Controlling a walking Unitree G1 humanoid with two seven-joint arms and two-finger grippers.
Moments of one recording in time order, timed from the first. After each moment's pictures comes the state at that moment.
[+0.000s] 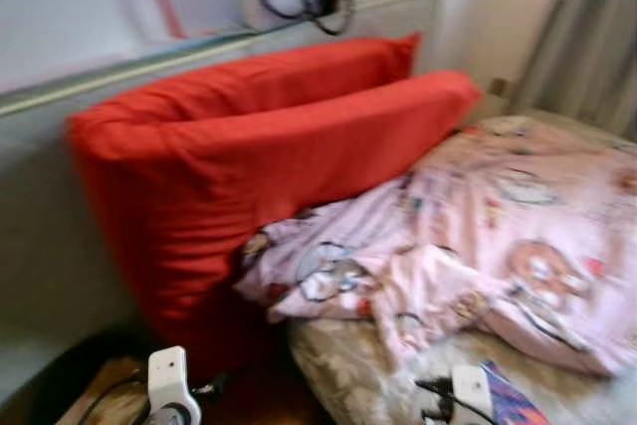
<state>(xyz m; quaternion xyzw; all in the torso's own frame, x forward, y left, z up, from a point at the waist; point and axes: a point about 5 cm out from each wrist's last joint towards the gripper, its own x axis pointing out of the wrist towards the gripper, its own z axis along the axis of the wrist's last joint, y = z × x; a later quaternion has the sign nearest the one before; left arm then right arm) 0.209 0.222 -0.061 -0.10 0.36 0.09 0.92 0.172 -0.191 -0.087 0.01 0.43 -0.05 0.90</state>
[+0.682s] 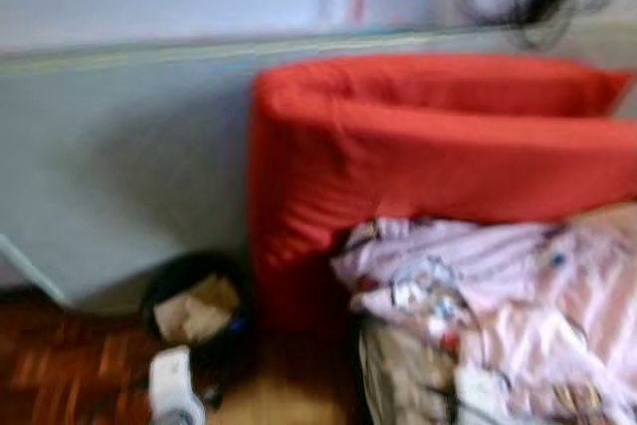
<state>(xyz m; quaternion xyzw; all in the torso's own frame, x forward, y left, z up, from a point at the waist) 0.202 0.226 -0.065 -0.10 0.37 0.10 0.92 0.181 -0.182 -0.084 0.02 0.43 -0.04 0.90</state>
